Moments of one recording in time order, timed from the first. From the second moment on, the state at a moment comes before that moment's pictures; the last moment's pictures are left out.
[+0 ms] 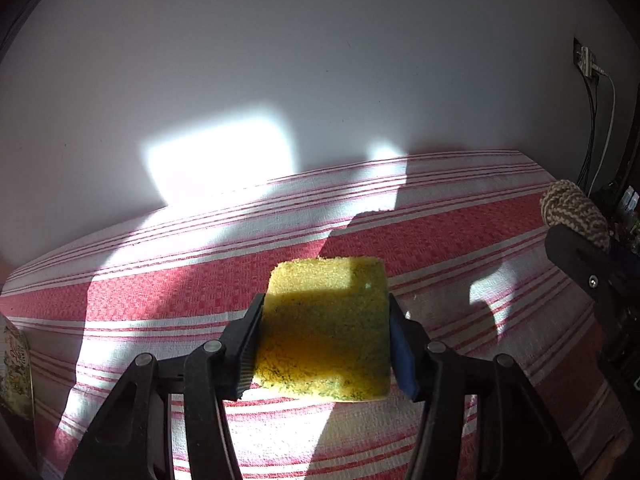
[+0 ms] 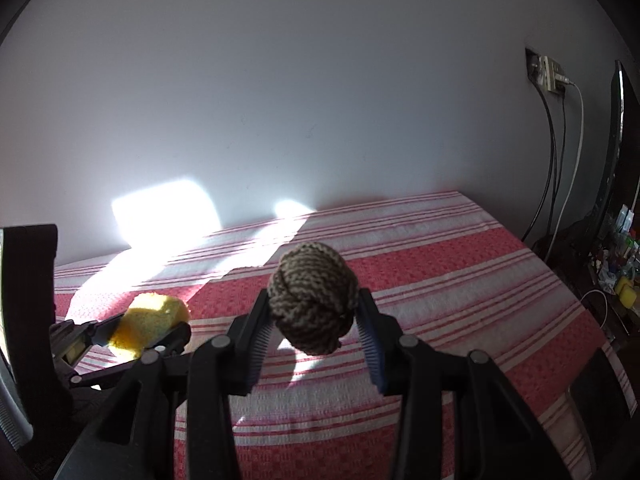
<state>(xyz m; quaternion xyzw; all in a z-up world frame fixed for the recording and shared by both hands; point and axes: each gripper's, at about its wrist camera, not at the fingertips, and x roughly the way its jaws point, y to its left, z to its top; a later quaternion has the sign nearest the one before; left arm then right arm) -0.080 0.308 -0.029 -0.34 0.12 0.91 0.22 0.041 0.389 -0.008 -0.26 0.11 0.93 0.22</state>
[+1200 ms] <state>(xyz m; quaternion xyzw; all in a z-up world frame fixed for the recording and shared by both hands) -0.031 0.186 -0.013 -0.27 0.09 0.95 0.16 0.063 0.285 -0.011 -0.24 0.06 0.95 0.20</state>
